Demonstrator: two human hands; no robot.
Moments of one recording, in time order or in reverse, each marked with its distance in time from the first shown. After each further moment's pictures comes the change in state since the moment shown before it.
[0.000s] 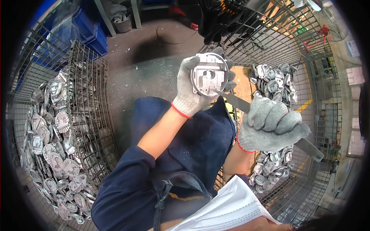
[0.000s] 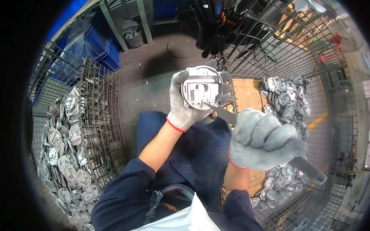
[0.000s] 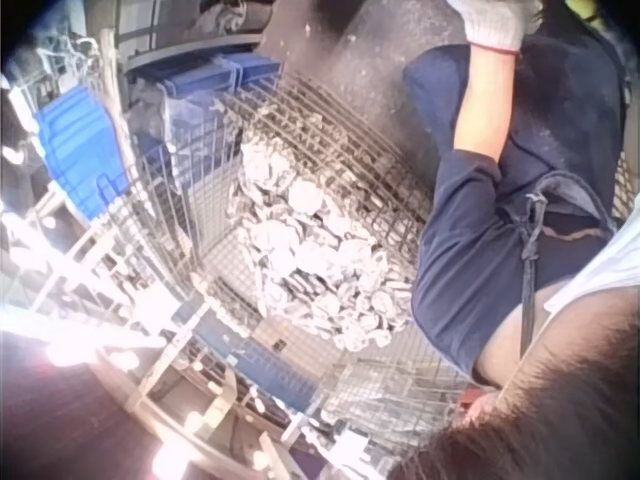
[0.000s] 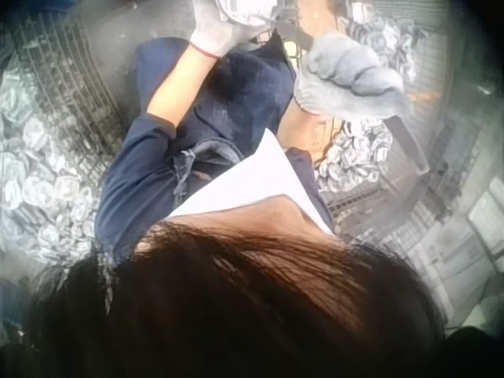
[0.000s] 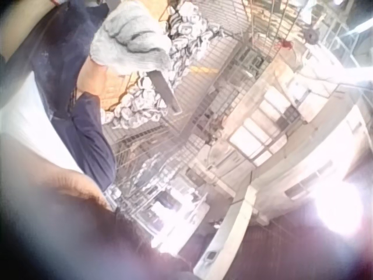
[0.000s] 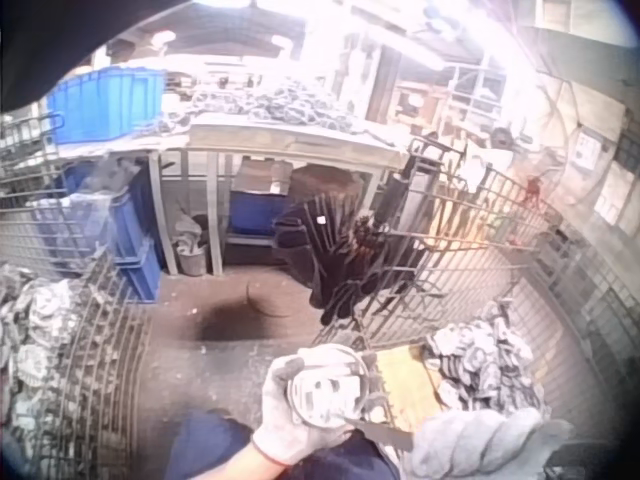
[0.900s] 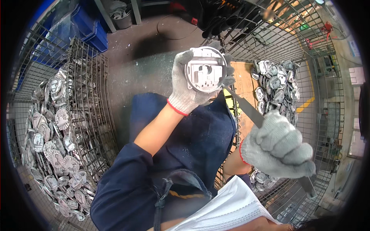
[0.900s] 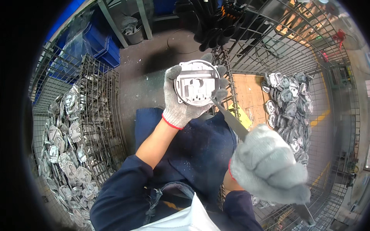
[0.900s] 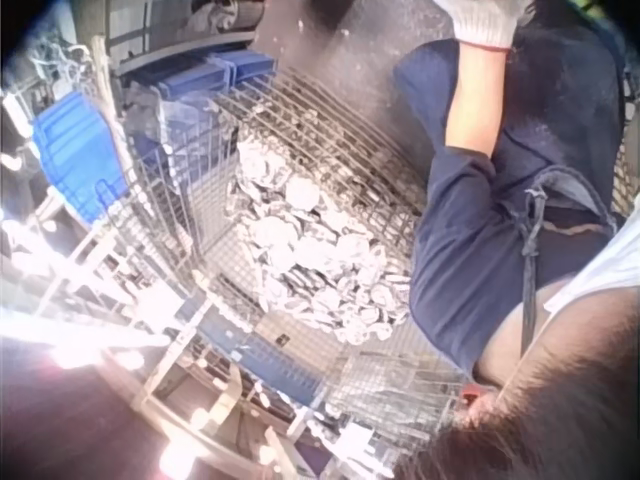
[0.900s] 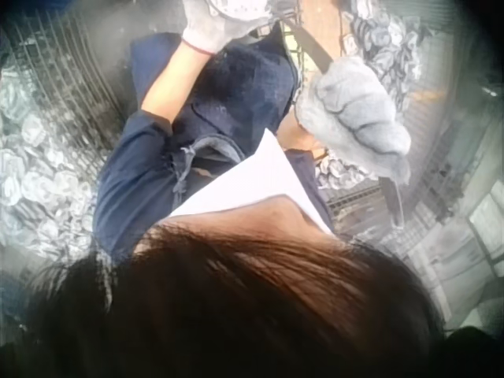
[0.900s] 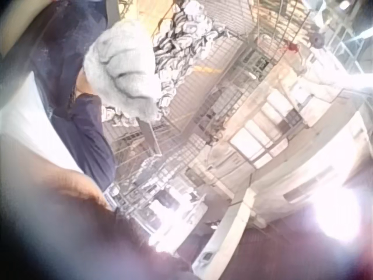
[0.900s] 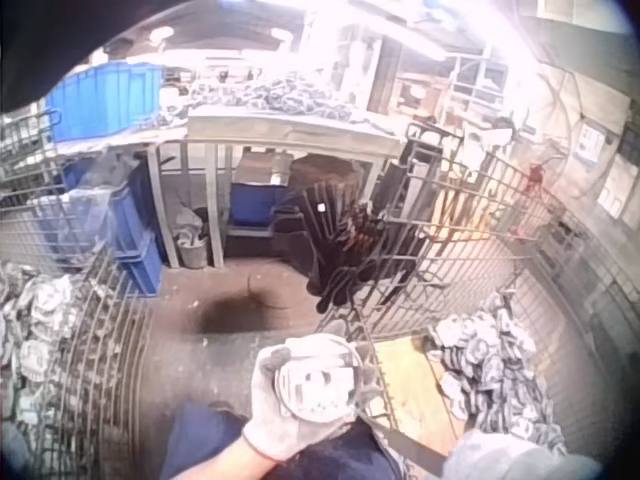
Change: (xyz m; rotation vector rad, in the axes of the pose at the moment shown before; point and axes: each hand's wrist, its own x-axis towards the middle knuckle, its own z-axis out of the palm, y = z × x) left_hand -0.007 -0.003 0.001 0.055 0.008 0.033; right_hand -0.008 -0.024 0.014 -0.105 -0.100 -0.221
